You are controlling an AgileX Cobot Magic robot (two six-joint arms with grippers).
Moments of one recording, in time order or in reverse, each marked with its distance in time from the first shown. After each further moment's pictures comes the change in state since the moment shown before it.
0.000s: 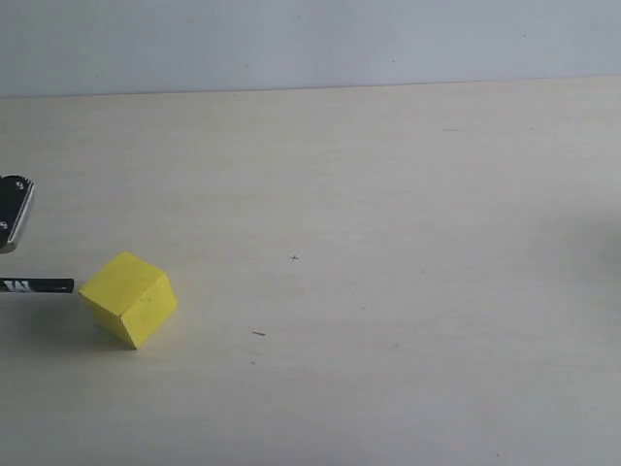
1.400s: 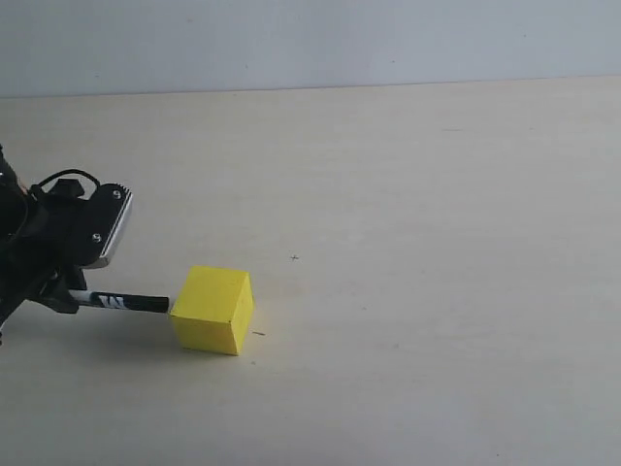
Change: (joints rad) left arm -0.292 -0.061 0.030 -0.151 0.057 -0.040; right arm 0.000 0.000 0.000 0.000 0.000 0.000
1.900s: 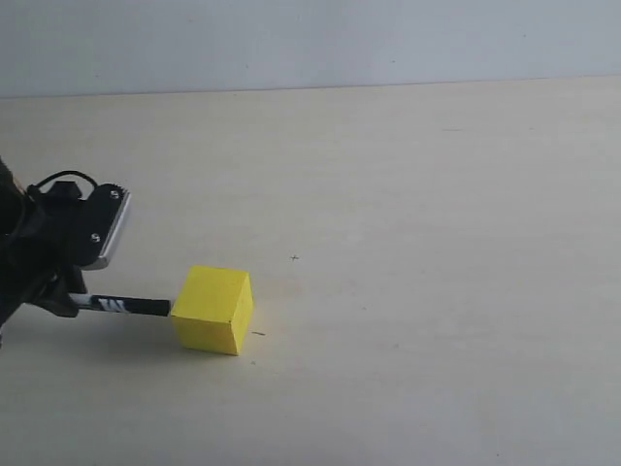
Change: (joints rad) left arm -0.023 -0.007 0.000 -0.009 0.021 -0.003; right arm 0.000 0.000 0.000 0.000 0.000 0.000
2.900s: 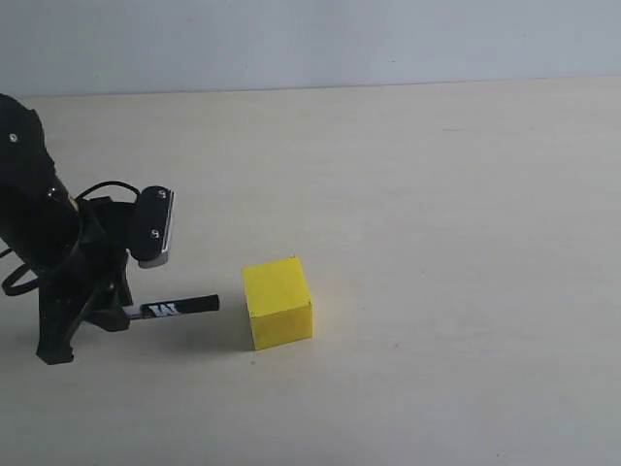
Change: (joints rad) left arm -0.101 0.049 -0.004 -0.111 -0.038 -0.214; right arm 0.000 0.000 0.000 0.000 0.000 0.000
